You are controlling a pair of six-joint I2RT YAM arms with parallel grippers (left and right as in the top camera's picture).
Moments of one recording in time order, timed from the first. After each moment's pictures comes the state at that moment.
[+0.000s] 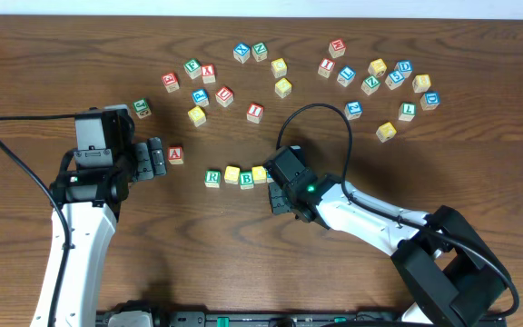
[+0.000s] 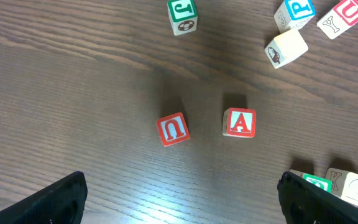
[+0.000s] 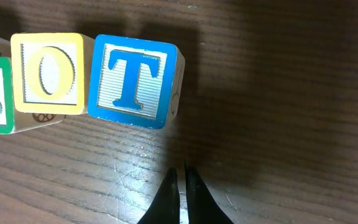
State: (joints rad) left arm 0.07 1.22 0.93 -0.68 -0.06 -0.09; right arm 0.75 1.76 0.93 -0.34 0.09 0.57
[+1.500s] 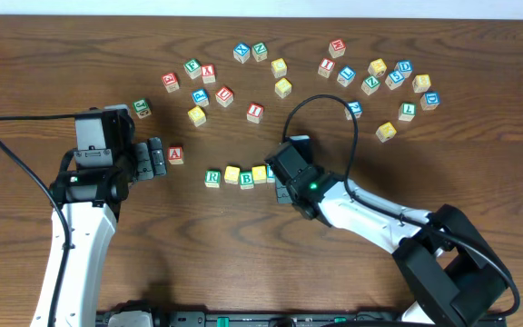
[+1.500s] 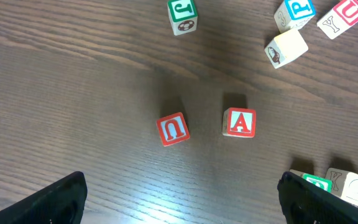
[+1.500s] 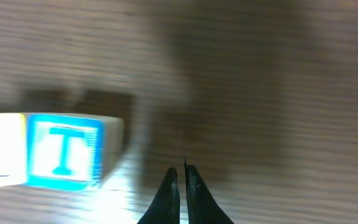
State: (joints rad) left arm 0.07 1.22 0.93 -0.68 -0.06 -0.09; right arm 0.72 1.76 0.93 -0.31 0.28 0.55
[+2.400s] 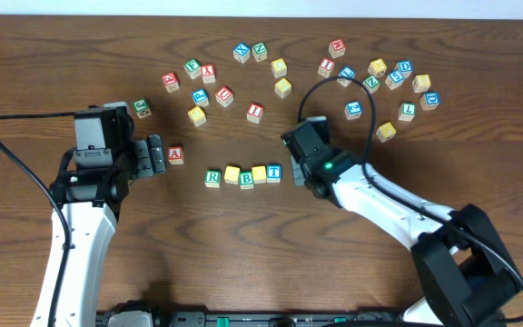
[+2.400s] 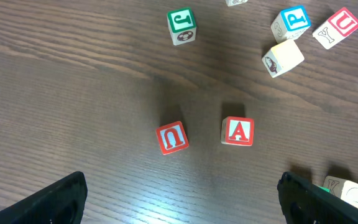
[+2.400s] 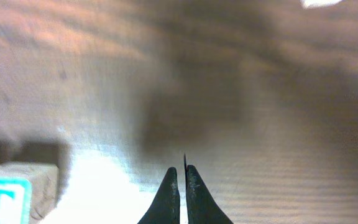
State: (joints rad) left arm 0.07 1.22 0.93 -0.65 -0.06 -0.09; right arm 0.61 1.73 1.02 -0.41 0.33 0.43
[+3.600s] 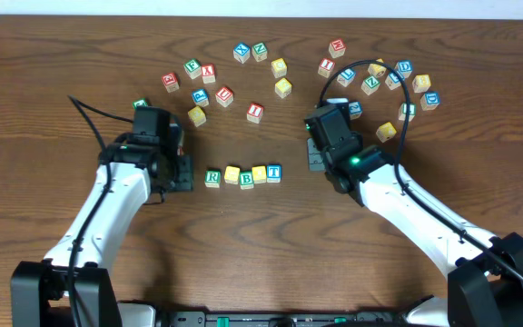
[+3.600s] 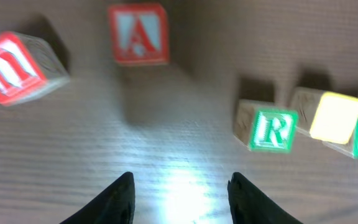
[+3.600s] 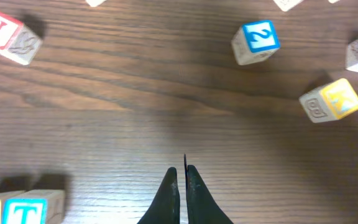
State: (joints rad) left arm -0.11 1.50 0.94 -0.76 0.09 -0.15; right arm 0.53 1.59 1.03 -0.43 0.33 0.38
